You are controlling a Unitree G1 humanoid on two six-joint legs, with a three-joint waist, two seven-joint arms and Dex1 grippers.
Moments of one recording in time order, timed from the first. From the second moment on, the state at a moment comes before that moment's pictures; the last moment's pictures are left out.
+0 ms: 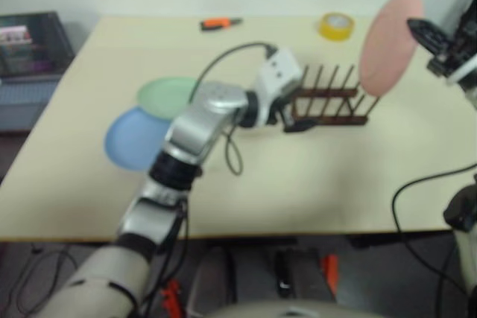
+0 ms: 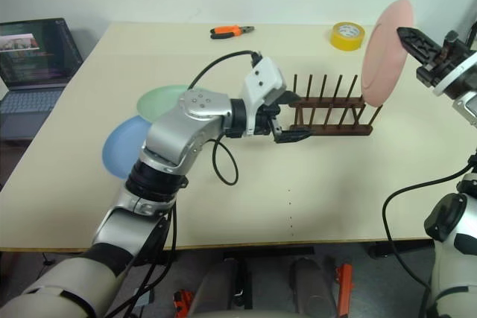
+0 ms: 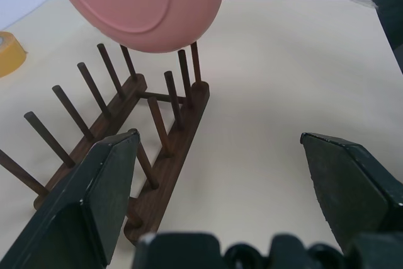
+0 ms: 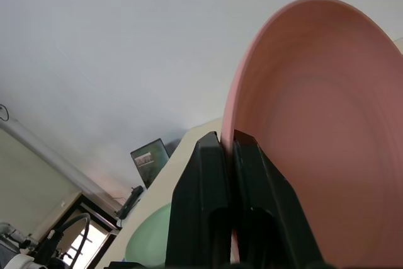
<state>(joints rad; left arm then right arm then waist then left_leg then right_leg) -0.94 0.26 -0.32 0.02 -0.20 0.71 -0.84 -0.92 -0.75 -0.57 0.49 0.92 1.06 0.61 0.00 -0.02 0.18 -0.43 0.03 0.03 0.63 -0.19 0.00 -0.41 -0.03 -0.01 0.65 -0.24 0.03</state>
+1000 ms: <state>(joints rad) -0.94 0.26 -0.33 0.02 -0.19 0.71 -0.84 -0.87 -0.74 -0.53 0.41 0.92 1.08 0.62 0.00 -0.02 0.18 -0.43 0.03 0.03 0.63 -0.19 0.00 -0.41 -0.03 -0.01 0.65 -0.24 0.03</state>
